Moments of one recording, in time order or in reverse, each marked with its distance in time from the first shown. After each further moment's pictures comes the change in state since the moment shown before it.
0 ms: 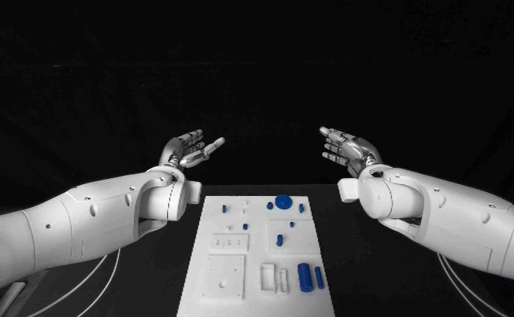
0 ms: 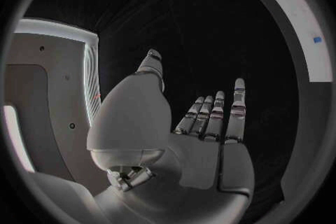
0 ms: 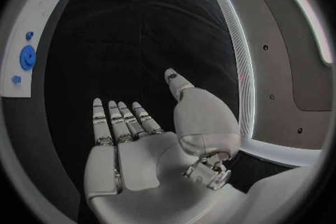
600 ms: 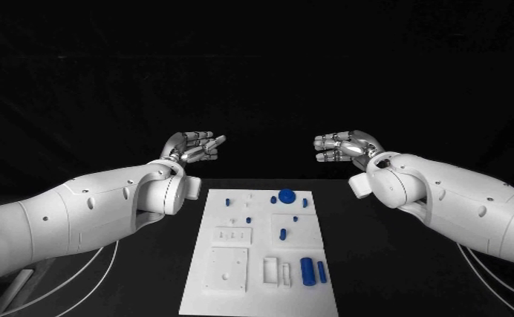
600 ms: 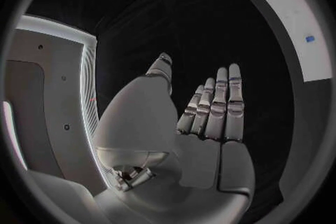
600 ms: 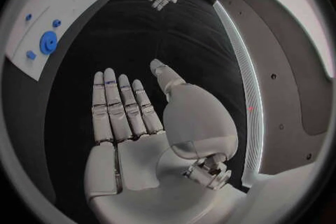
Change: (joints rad) left arm 0.010 -0.031 -0.007 0.018 -0.033 0.064 -0.046; left_hand 0.047 0.125 0.054 -0.054 0.037 0.275 0.043 0.018 0.014 0.420 0.042 0.018 0.015 0.506 0.019 0.044 0.032 0.044 0.242 -0.062 0.081 0.025; right arm 0.020 0.035 0.022 -0.142 -0.327 0.230 -0.172; right_hand 0.206 0.005 -0.058 -0.131 0.114 0.527 0.013 0.030 0.026 0.619 -0.044 0.036 0.025 0.686 -0.048 0.038 0.034 -0.002 0.504 -0.103 0.069 0.030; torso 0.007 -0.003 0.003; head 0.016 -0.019
